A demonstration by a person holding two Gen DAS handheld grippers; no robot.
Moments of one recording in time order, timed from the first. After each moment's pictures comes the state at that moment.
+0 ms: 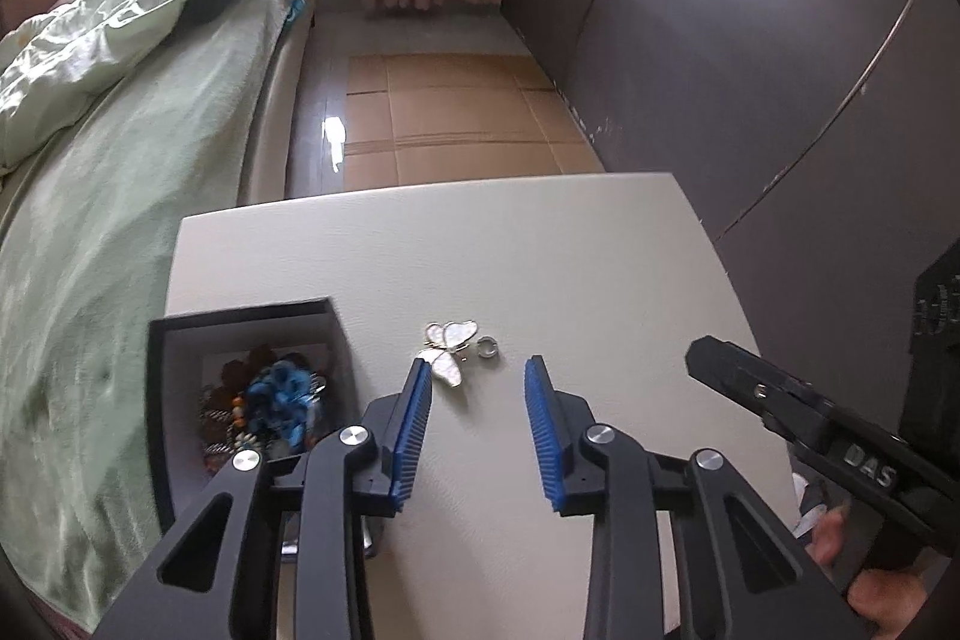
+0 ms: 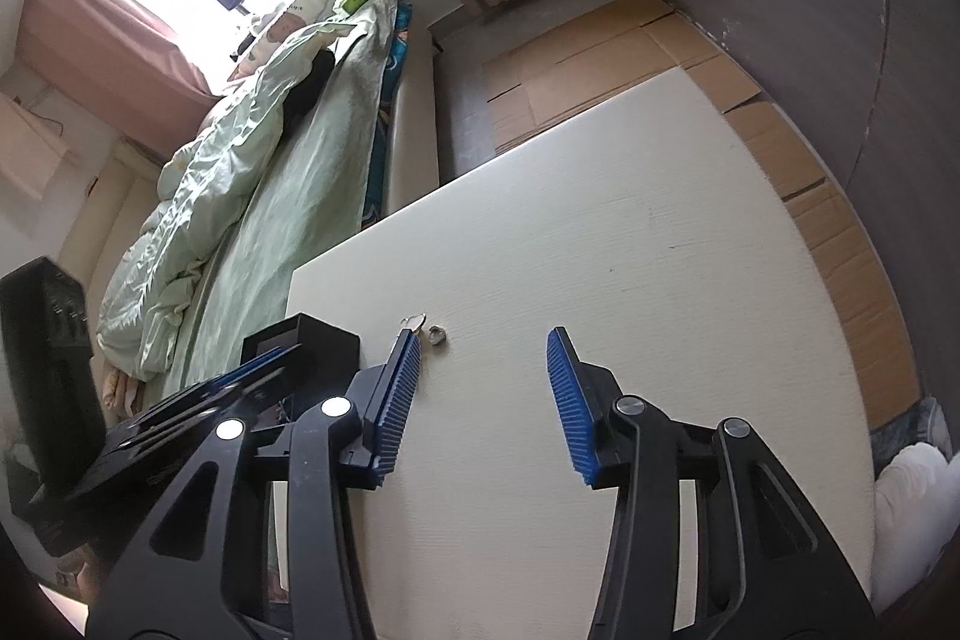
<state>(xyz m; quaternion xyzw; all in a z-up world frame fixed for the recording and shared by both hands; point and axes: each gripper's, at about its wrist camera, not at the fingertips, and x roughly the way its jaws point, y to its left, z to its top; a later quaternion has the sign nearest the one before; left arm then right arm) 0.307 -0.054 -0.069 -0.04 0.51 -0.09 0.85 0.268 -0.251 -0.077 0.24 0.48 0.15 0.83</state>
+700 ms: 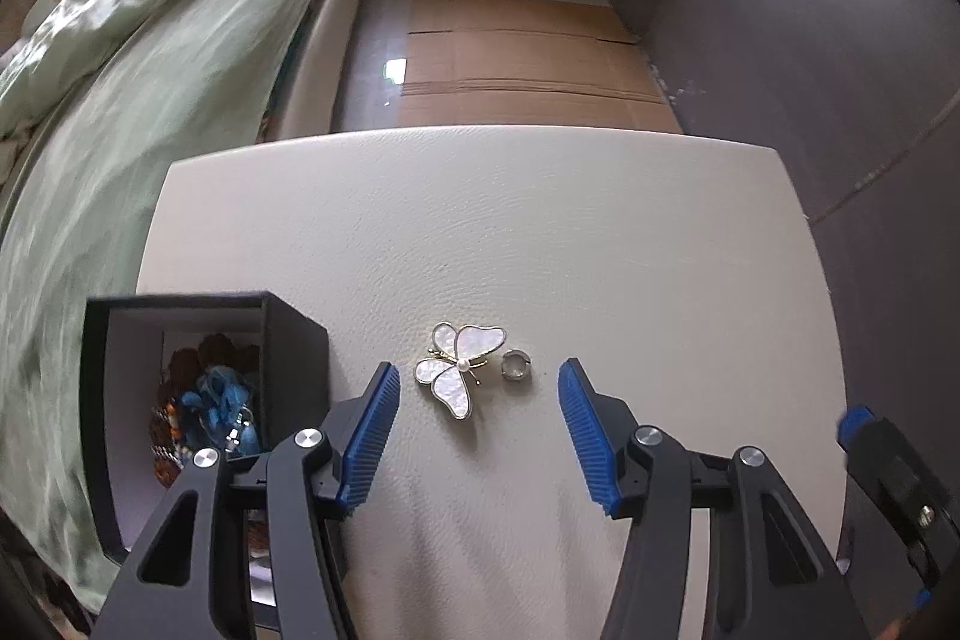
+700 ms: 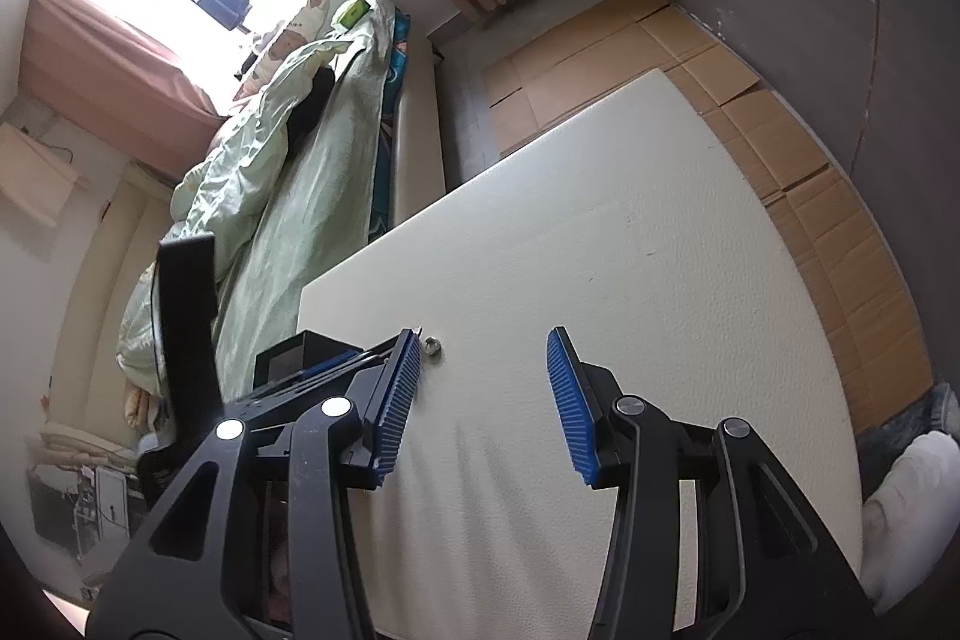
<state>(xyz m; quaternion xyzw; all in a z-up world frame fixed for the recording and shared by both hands) 0.349 -0.072 -0.122 -0.04 0.57 0.02 0.82 0.268 -0.271 -0.076 0.27 0.47 0.15 0.82</state>
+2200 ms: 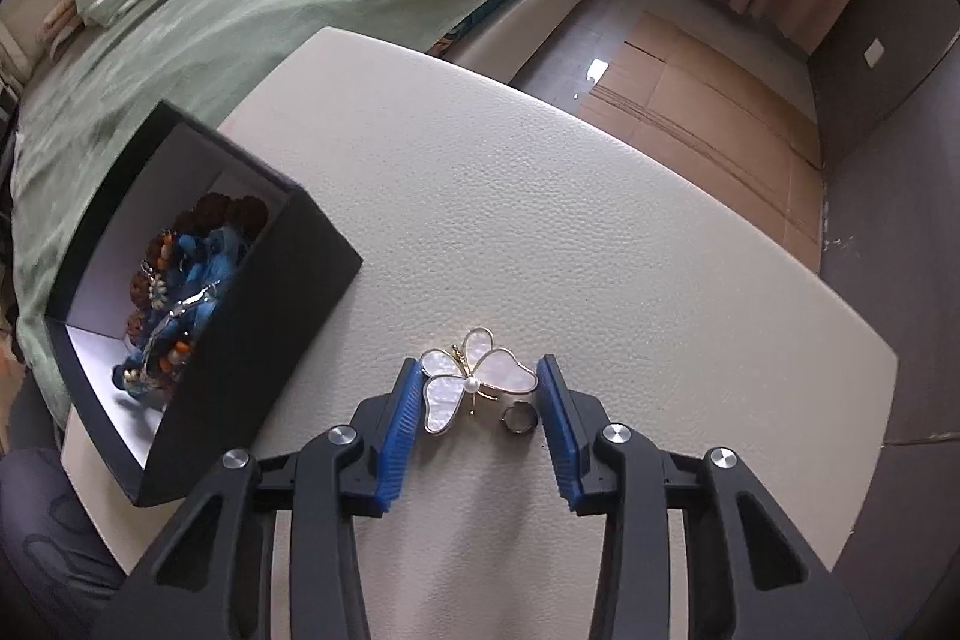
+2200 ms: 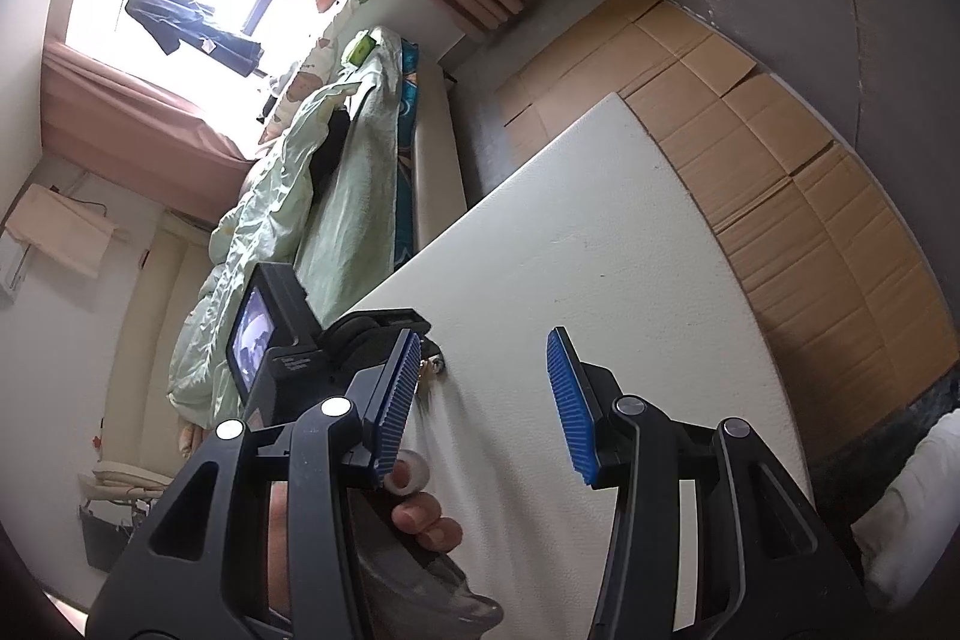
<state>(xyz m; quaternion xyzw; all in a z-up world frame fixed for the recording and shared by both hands) 0.365 -0.084 -0.138 -0.20 0.55 0.27 0.76 0.261 -0.326 -0.071 0.34 0.45 0.17 0.81</state>
